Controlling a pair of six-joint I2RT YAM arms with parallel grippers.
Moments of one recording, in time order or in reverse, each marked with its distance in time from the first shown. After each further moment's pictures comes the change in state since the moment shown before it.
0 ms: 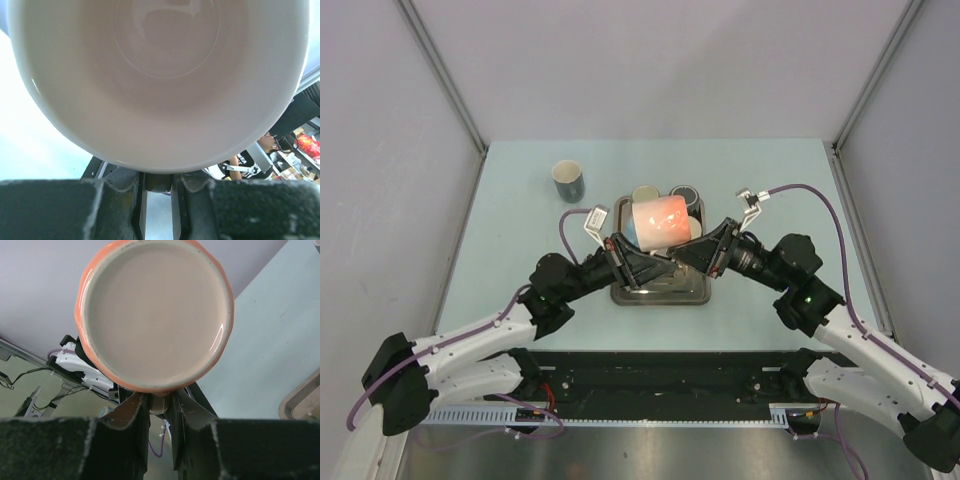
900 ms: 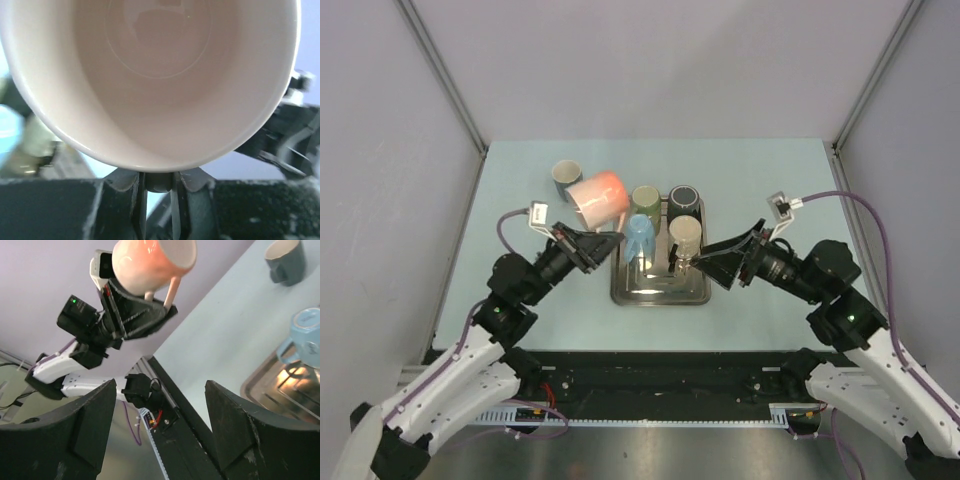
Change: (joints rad) left arm 0.198 -0.301 -0.026 -0.344 -0.155 0.138; right arm -0.051 -0.167 0.100 -0.354 0.015 -0.151
